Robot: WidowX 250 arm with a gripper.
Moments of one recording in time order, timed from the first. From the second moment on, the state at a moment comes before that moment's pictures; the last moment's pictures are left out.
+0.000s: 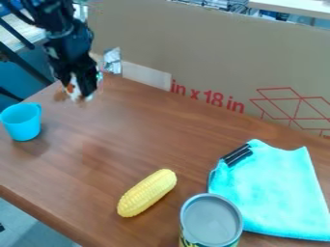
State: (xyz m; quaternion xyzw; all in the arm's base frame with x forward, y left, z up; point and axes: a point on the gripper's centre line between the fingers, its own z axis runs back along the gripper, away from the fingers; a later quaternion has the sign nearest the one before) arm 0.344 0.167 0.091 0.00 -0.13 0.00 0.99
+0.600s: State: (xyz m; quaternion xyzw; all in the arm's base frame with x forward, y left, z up) arm 0.343 0.168 0.036 -0.02 -0.07 0.01 1.00
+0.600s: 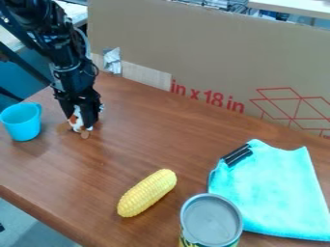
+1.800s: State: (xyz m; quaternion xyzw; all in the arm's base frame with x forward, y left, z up) arm 0.282 0.097 0.135 0.06 -0.01 -0.13 0.99
